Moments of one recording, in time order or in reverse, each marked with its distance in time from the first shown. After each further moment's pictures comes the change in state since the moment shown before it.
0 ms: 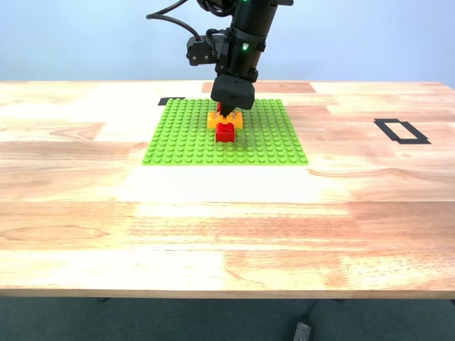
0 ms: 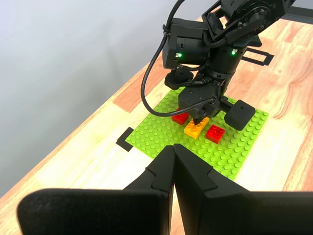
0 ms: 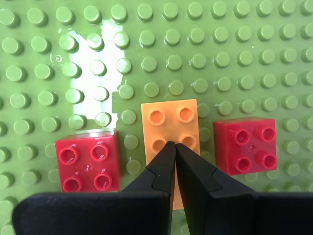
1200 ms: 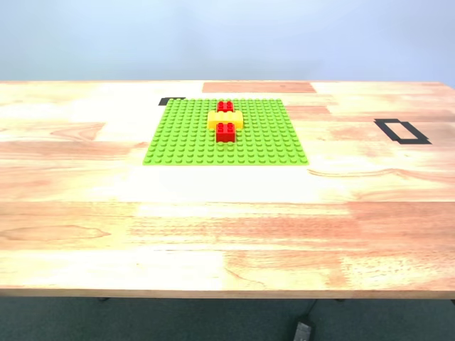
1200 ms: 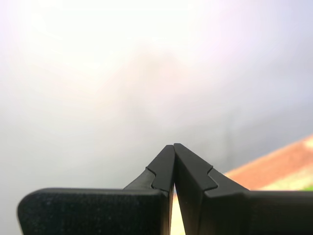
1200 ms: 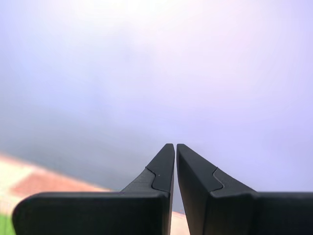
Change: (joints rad) arm 0 0.008 -0.256 -0.577 1.051 -0.351 -0.455; arm 1 -0.666 -1.384 -1.094 0.977 -0.004 0.624
